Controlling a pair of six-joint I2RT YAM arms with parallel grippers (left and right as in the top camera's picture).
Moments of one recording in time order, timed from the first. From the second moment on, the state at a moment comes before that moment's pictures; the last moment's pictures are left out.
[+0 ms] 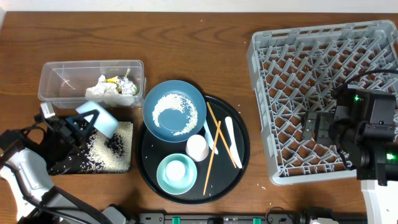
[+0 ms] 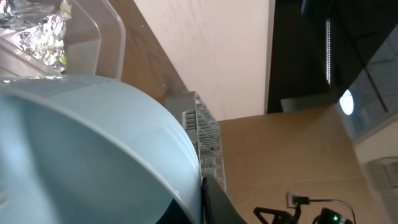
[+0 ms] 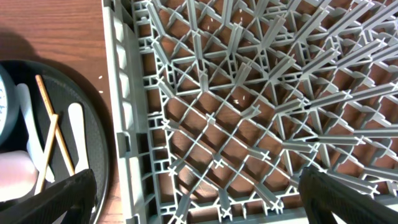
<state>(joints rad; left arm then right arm) 0.87 1.41 0.86 -0.98 1.46 0.20 -0.06 1.01 1.13 -1.10 -0.05 0.04</state>
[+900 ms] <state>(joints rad) 0.83 1.41 0.89 -0.91 1.46 0.05 -0.06 1.01 1.13 -1.09 -0.05 0.04</state>
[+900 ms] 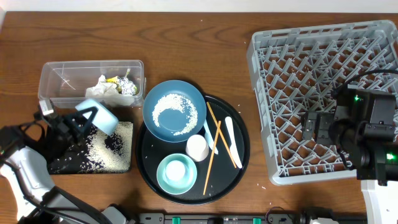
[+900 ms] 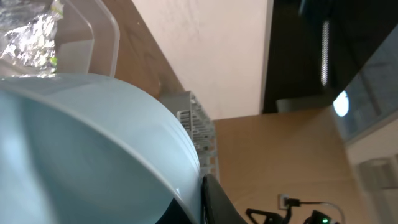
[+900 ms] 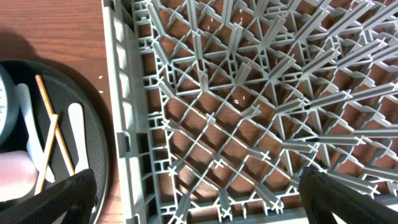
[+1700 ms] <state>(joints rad) -0.21 1.38 1.19 -0.85 0.81 -0.17 -0.06 1.01 1.13 -1.09 -0.05 0.04</state>
